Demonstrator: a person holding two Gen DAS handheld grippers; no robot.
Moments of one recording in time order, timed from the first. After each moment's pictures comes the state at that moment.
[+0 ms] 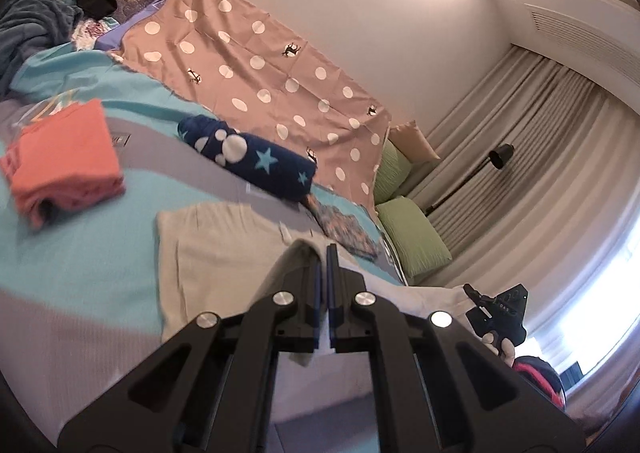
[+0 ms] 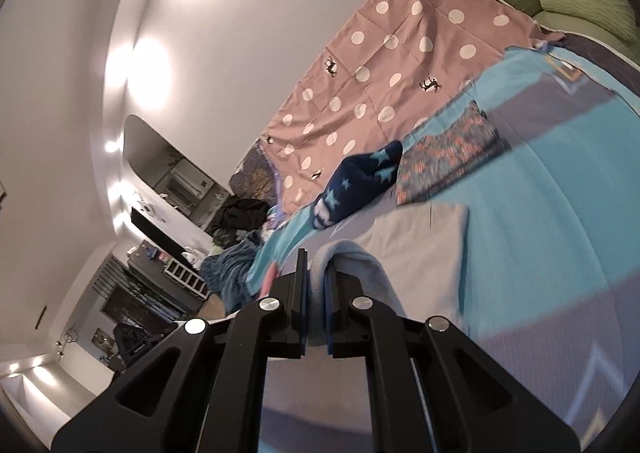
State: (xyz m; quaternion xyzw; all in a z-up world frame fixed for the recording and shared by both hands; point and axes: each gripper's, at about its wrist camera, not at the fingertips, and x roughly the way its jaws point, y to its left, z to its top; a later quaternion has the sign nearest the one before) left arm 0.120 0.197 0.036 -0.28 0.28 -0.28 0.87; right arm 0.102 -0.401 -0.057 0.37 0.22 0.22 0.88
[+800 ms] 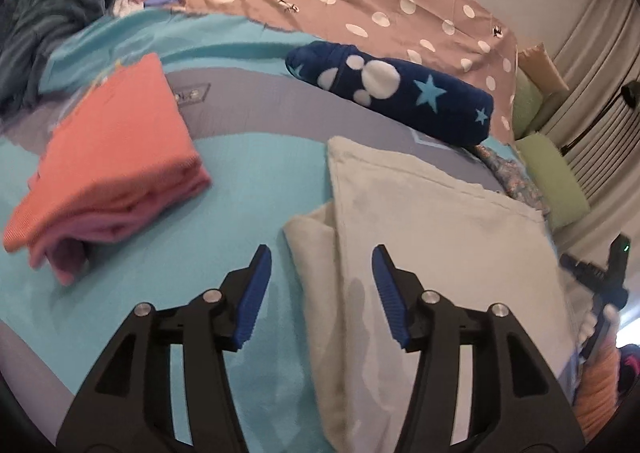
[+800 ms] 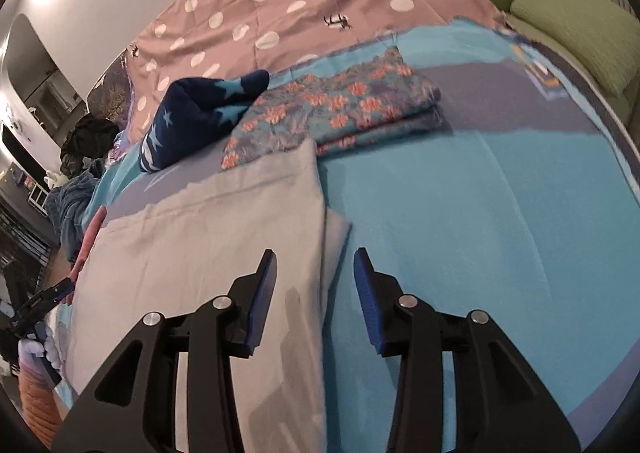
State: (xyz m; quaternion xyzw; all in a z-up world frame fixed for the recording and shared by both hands) left arm 0.260 0.186 -0.085 -0.14 0.43 -0.13 0.88; right arm 0.237 -0.383 -0.155 0.20 0.40 0.07 0.89
